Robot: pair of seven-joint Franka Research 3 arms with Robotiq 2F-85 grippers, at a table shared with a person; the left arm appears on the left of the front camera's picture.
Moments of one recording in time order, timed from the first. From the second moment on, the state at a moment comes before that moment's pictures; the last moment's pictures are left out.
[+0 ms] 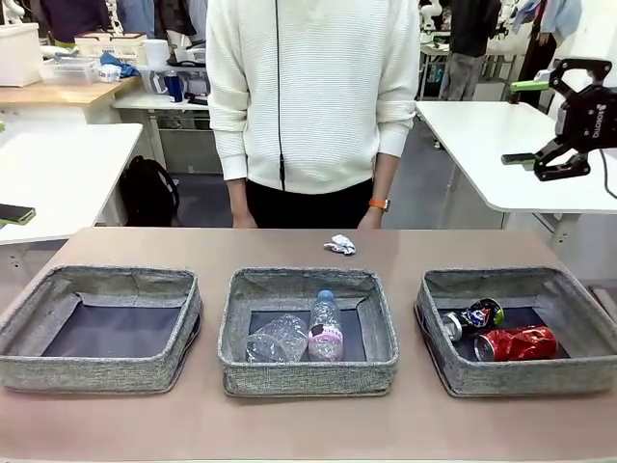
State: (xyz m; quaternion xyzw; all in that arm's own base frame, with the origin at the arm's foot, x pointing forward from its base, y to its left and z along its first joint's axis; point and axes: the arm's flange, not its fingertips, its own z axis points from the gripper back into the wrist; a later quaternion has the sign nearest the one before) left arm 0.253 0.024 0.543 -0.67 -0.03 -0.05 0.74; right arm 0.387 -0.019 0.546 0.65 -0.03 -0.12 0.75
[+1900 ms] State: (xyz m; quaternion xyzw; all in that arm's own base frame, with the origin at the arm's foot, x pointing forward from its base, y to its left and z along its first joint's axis) left arm 0.254 0.024 0.543 -0.67 -0.03 -0.05 0.74; right arm 0.397 0.083 0.562 0.34 -0.22 0.01 0.91
